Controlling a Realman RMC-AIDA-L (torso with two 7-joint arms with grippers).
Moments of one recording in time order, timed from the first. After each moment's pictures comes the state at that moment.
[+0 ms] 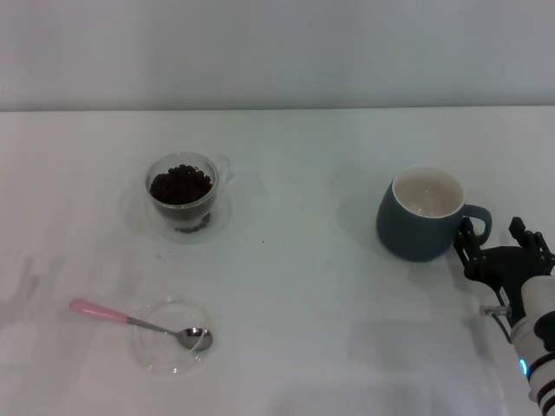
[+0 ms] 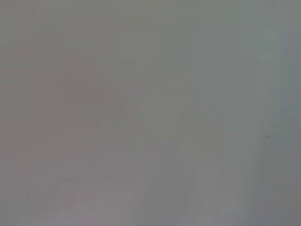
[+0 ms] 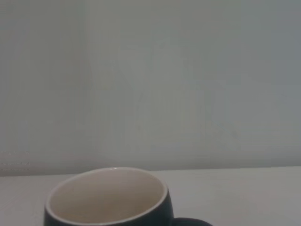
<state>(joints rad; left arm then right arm) -0.23 -2.08 0.33 -0.02 -1.94 -1.54 2.67 0.36 2.02 0.03 0.70 -1.09 -1.23 -0.40</state>
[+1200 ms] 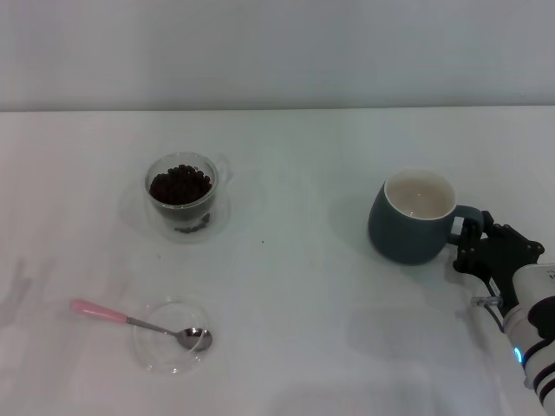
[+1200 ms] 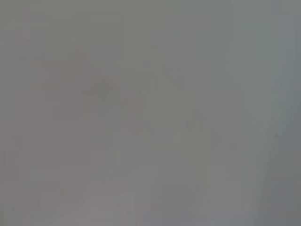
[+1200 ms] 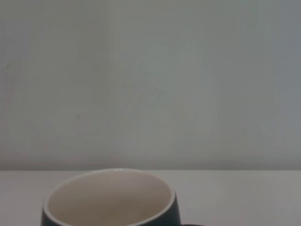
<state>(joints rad) -0.23 -2.08 0.33 -0.02 -1.95 -1.54 2.67 0.38 2.02 0.05 0.63 -1.16 -1.15 -0.34</state>
